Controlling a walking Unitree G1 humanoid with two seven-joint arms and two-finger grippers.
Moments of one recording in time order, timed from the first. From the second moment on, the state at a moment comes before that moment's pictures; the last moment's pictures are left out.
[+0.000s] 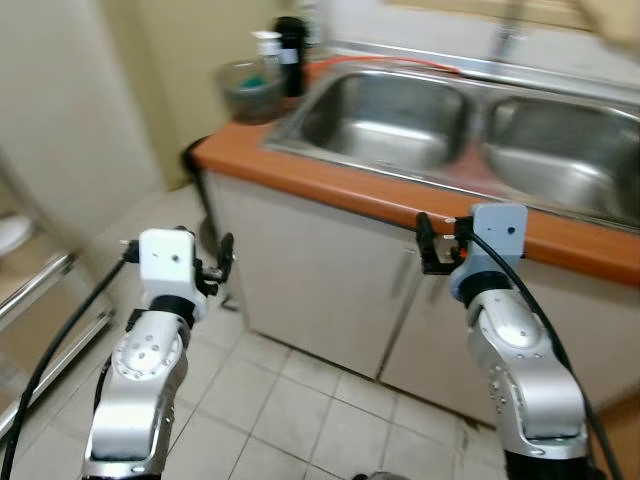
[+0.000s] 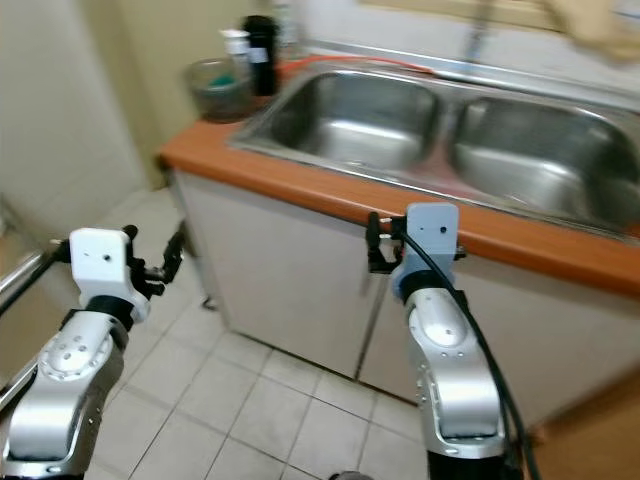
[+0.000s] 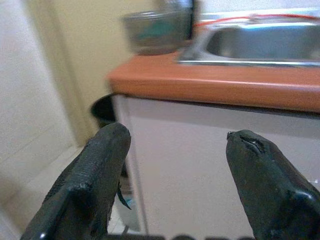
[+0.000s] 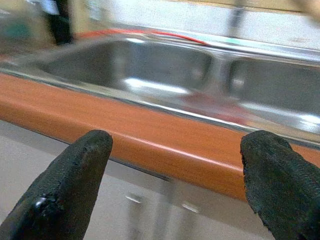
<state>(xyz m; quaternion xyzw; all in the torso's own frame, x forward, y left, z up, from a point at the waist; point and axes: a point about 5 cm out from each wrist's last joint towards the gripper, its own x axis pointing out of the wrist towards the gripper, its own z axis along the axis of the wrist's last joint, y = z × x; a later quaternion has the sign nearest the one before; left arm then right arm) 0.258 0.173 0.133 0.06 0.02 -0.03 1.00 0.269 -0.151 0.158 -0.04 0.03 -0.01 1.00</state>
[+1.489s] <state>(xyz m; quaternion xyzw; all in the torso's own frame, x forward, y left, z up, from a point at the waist) 0.260 0.161 0.154 0.03 -0.02 -0.08 1.00 0.264 -0.146 0.167 -0.04 0.03 -0.01 1.00</state>
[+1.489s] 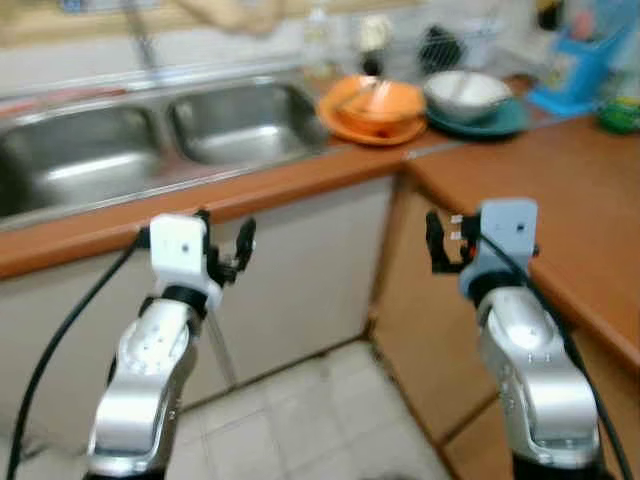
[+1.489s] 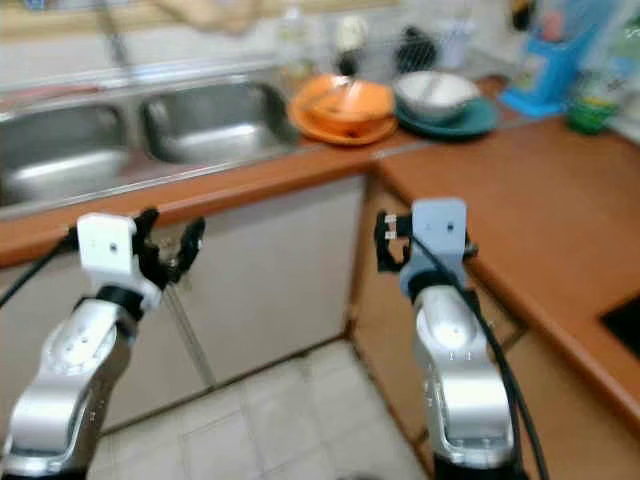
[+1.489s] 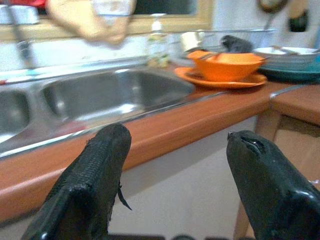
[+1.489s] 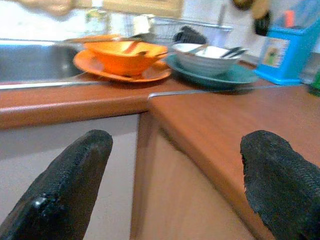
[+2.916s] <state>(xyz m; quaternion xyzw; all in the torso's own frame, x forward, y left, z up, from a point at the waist) 0.276 0.163 0.179 0.04 -0.05 -0.11 0.99 0.262 -0.120 0.202 -0.02 -0.06 0.09 0.99</state>
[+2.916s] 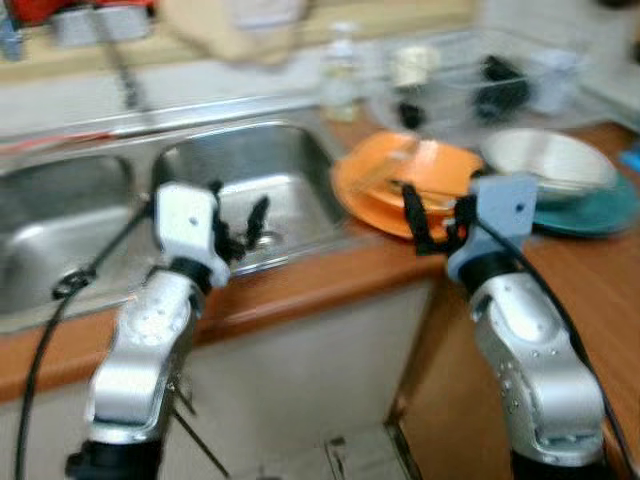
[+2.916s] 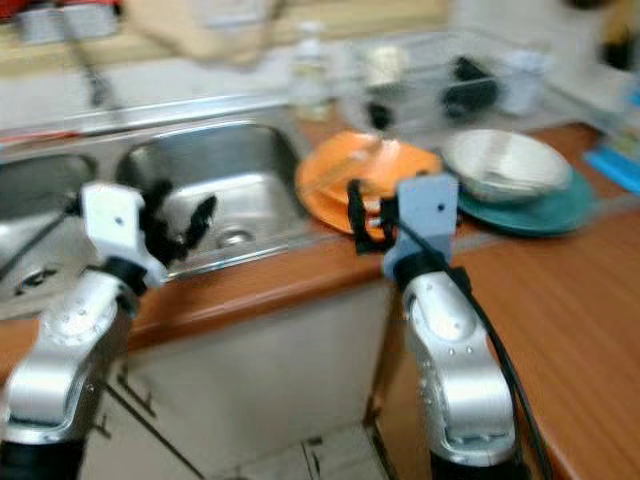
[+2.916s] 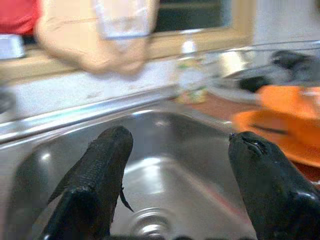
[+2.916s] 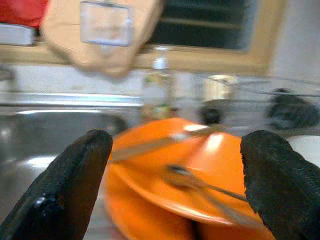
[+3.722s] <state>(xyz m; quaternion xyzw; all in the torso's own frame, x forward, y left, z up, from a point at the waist) 0.278 0.133 0.187 -0.03 -0.05 -0.25 0.97 0.267 -0.136 0.215 -0.02 -0.05 0.09 0.99</state>
